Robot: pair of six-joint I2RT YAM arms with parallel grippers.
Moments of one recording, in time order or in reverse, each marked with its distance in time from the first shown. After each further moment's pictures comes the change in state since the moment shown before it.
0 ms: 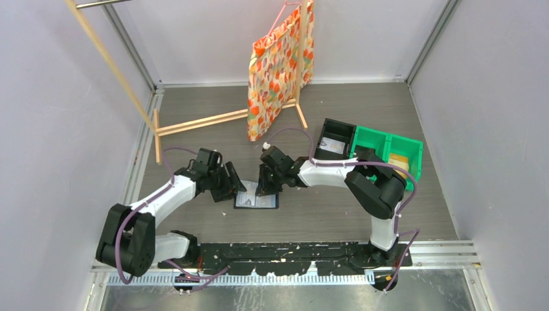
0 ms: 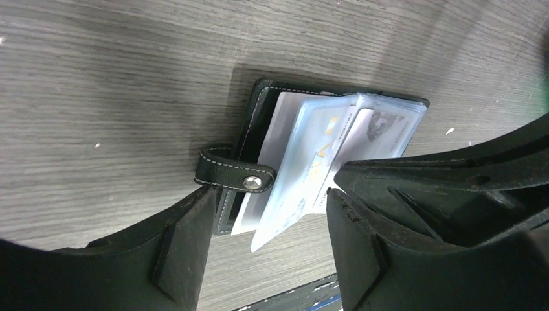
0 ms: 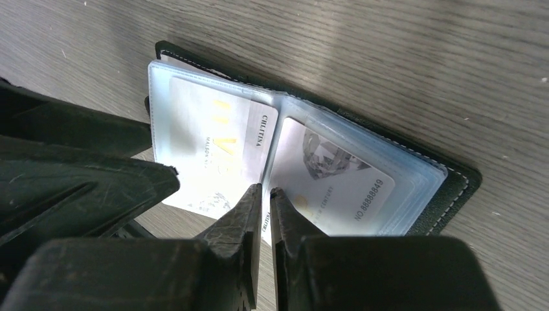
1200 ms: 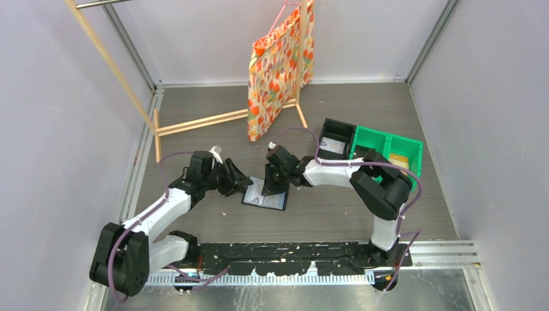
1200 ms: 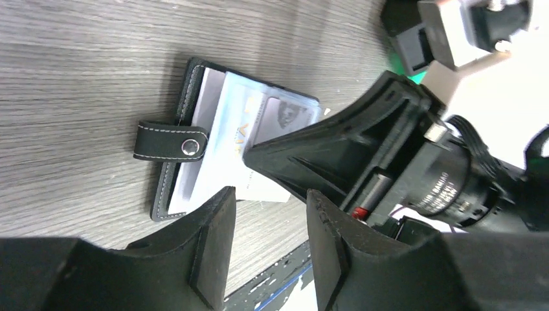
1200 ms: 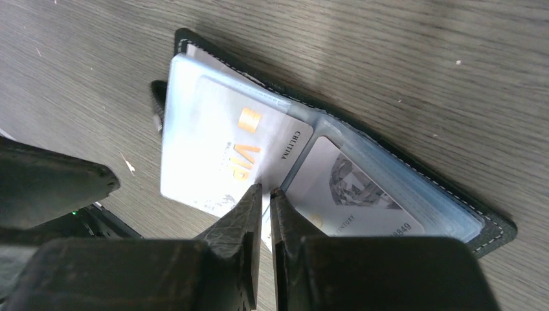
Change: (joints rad) left arm 0.002 -0.104 -0.126 0.315 0.203 -0.147; right arm -0.029 -0.042 -0.051 -0.016 -0.002 -0.031
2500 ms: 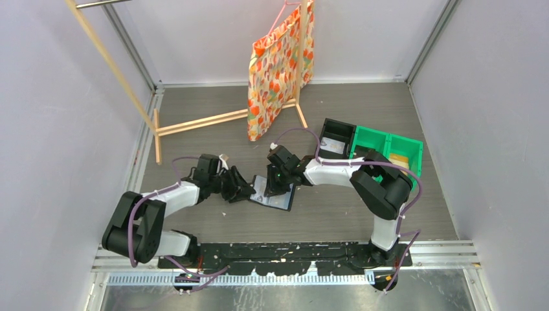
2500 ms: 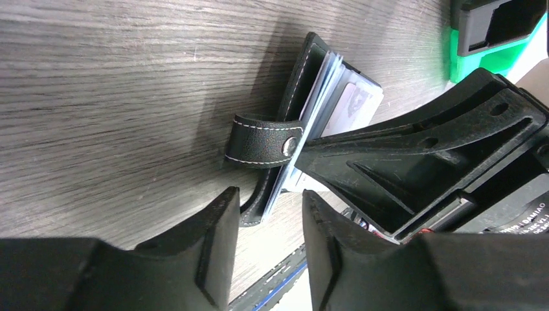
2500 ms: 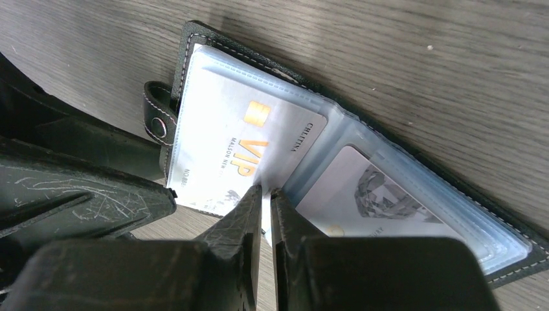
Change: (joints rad) left arm 0.005 0.223 -0.027 0.111 0.107 0.013; right arm -0.008 0.000 0.000 -0.039 -0.003 -0.005
